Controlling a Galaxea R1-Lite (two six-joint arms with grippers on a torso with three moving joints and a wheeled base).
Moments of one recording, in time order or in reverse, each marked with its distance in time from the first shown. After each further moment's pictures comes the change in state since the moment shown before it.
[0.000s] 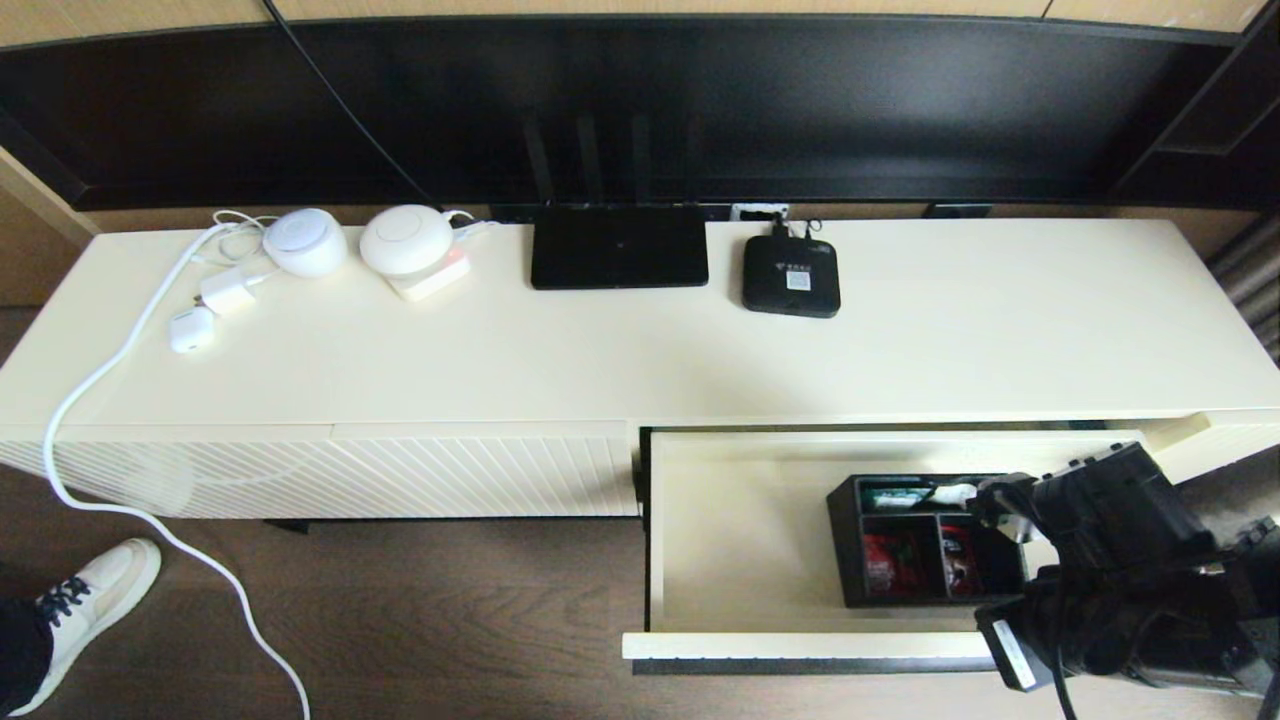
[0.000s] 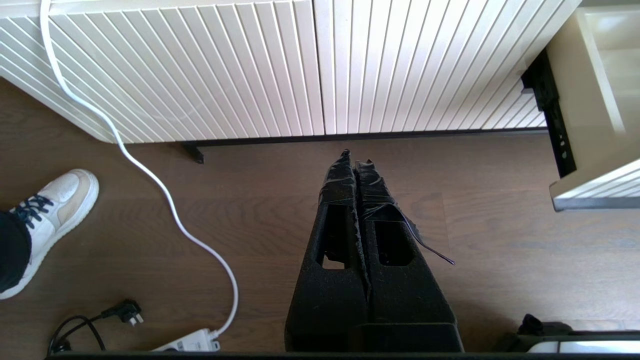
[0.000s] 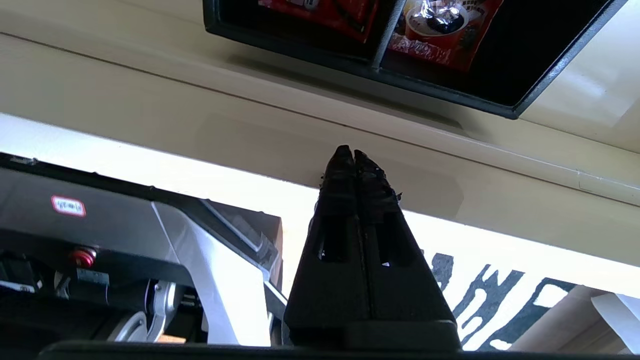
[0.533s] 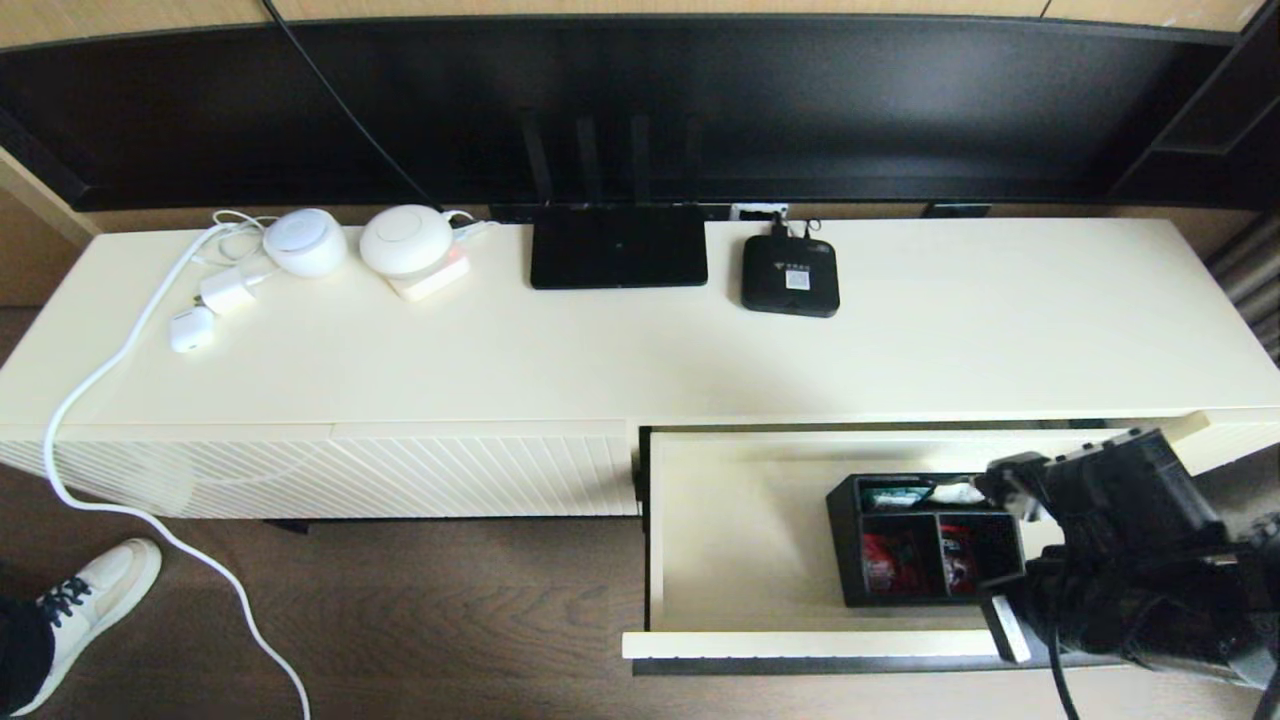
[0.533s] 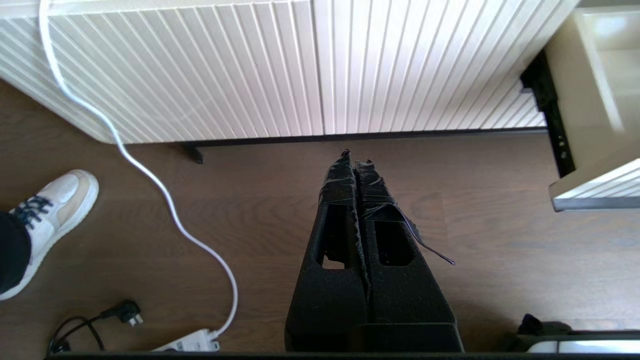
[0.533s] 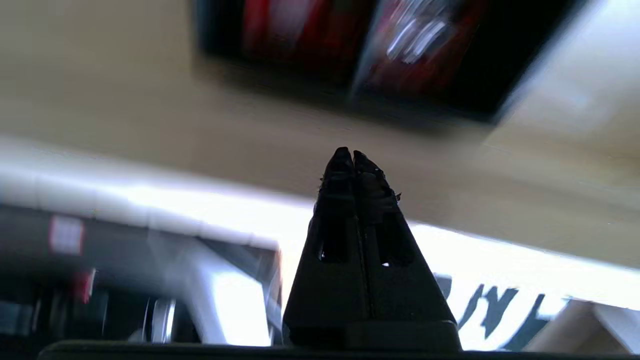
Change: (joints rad) left arm 0.000 0.000 0.000 0.000 0.000 0.000; right arm -0.026 -0.011 -0.047 -0.107 -0.070 0.000
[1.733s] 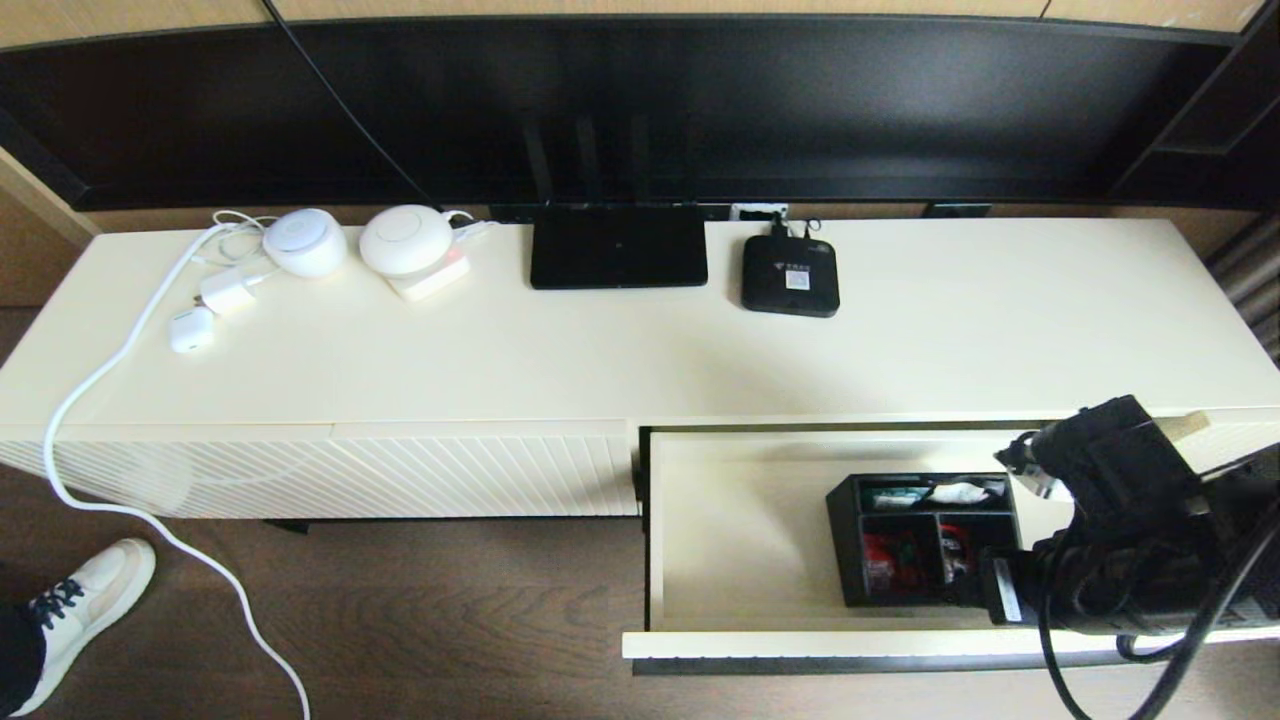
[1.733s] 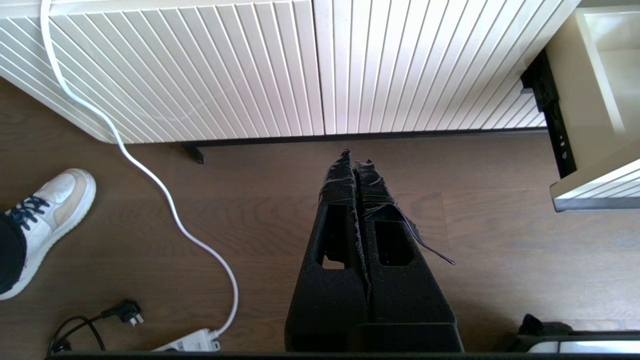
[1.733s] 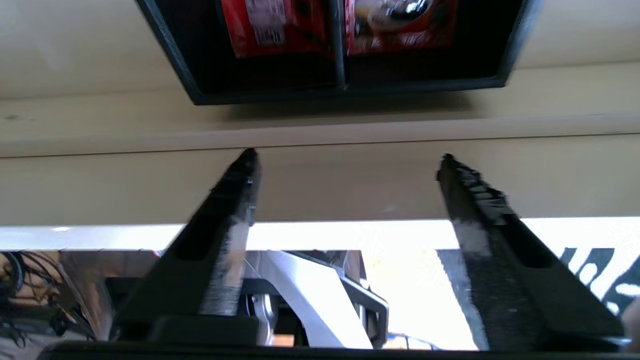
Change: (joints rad) left arm 0.000 0.000 0.000 0.000 0.000 0.000; right arm -0.067 0.064 -0.139 0.215 0.114 0.280
